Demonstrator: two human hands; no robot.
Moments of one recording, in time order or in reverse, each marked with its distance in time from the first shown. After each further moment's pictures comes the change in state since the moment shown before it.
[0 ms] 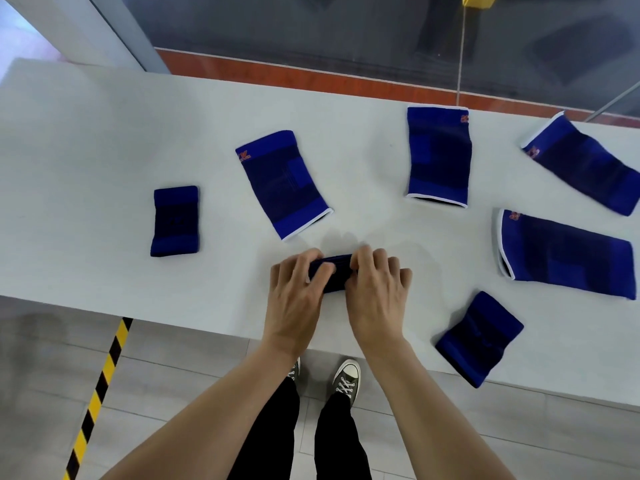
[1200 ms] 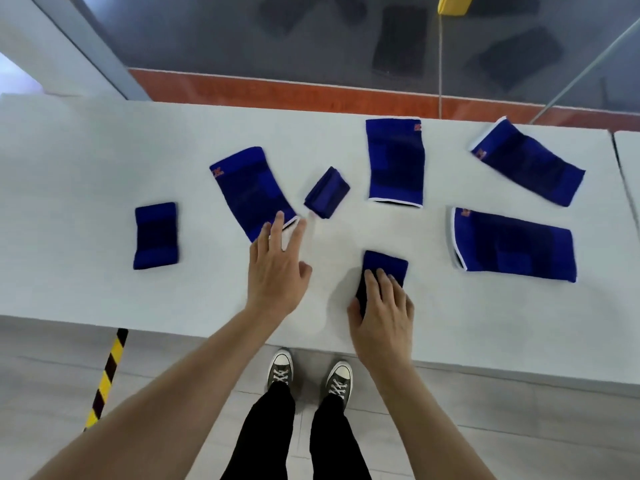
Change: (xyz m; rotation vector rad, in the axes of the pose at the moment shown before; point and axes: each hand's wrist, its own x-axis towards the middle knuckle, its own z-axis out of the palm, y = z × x) left_hand 0.055 0.024 -0.010 0.166 -0.324 -0.145; right_hand -0.046 0.070 -0.019 0.004 -0.105 0.132
